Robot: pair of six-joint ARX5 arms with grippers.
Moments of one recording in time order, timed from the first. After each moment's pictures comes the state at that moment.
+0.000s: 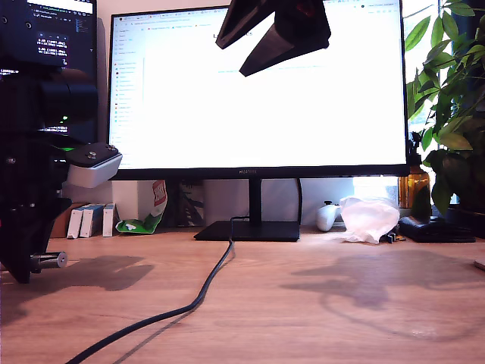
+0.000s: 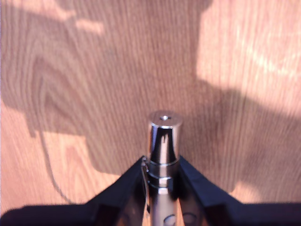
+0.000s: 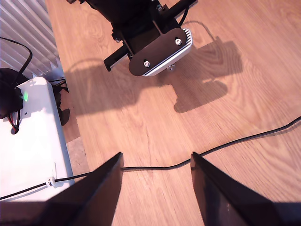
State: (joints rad) left arm -0.33 1.69 1.01 -0.62 -0.17 1.23; right arm 0.64 1.50 1.39 -0.82 -0.49 -0.31
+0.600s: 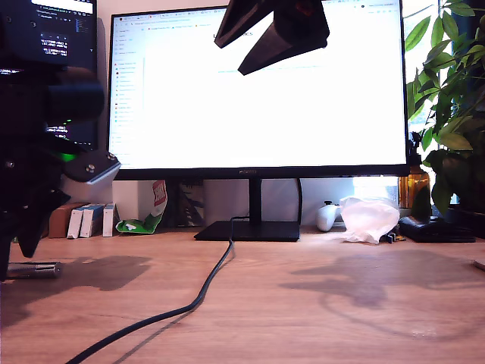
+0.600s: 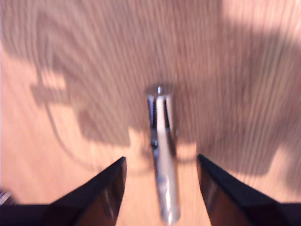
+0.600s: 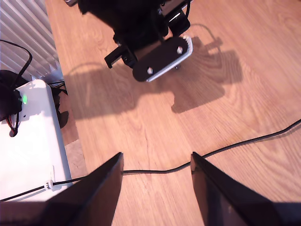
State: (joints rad) left arm -0.37 1.69 1.01 -0.61 -0.40 1.24; right arm 0.64 1.50 1.39 -0.80 -0.49 -0.31
